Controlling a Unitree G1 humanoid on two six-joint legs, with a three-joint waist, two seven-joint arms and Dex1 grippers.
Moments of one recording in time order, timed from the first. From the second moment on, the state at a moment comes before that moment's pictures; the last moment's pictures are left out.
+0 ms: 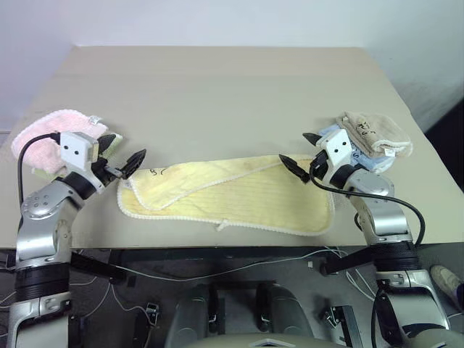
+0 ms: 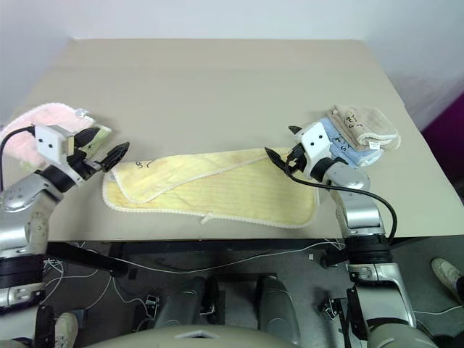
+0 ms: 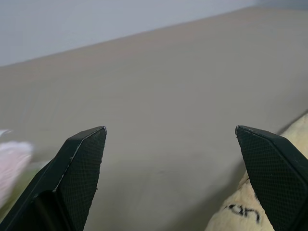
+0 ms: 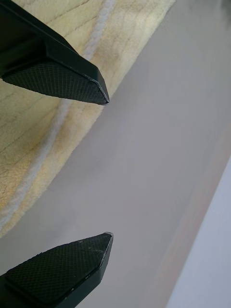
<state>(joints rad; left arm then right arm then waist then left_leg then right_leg) -0.29 0.62 0.29 0.09 -0.37 0.18 -0.70 -0.45 -0.46 -0.04 0.16 0.16 0.12 0.64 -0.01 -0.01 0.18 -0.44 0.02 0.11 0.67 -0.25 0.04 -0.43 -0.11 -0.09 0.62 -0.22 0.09</state>
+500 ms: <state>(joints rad) -0.37 0.63 0.26 0.17 -0.34 0.14 -0.73 -0.42 -0.44 -0.04 0.15 0.16 0.10 0.59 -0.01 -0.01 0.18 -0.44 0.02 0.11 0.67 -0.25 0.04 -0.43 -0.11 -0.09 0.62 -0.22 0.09</state>
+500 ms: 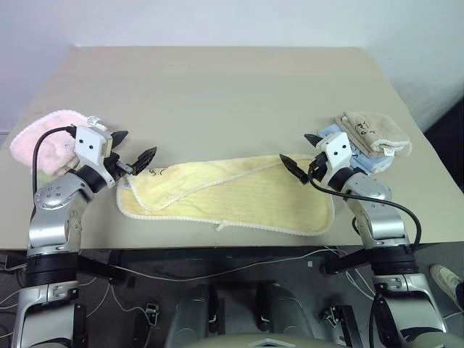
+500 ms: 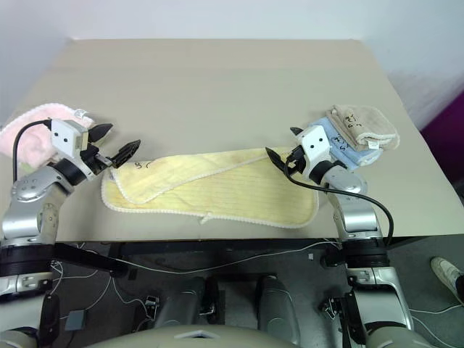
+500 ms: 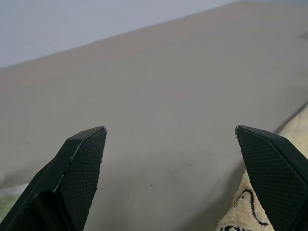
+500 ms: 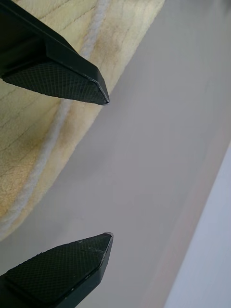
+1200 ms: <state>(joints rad) -0.28 0.81 0.27 0.18 -0.33 0.00 -0.88 -0.45 -0.42 -0.02 0.19 0.16 0.06 0.60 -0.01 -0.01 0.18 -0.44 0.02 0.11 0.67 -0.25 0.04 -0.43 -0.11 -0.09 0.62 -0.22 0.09</state>
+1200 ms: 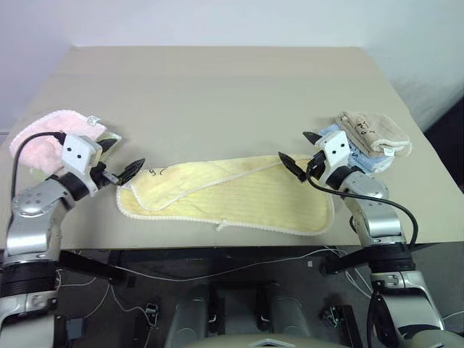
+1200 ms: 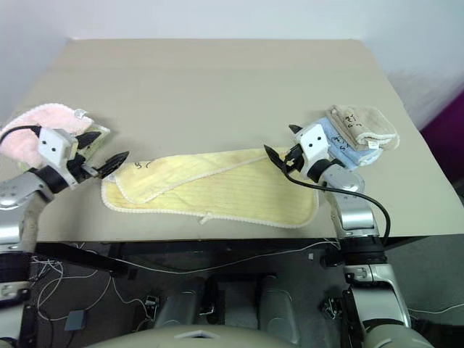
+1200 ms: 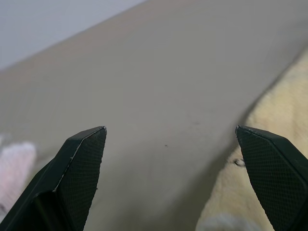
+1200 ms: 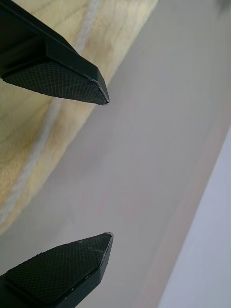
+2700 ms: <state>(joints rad) -0.61 1.02 -0.17 0.69 0.30 -1.01 -0.97 -0.37 -0.41 -0.02 0.16 0.16 0.06 0.56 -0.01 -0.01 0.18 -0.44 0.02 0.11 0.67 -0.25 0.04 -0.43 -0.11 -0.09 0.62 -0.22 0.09</state>
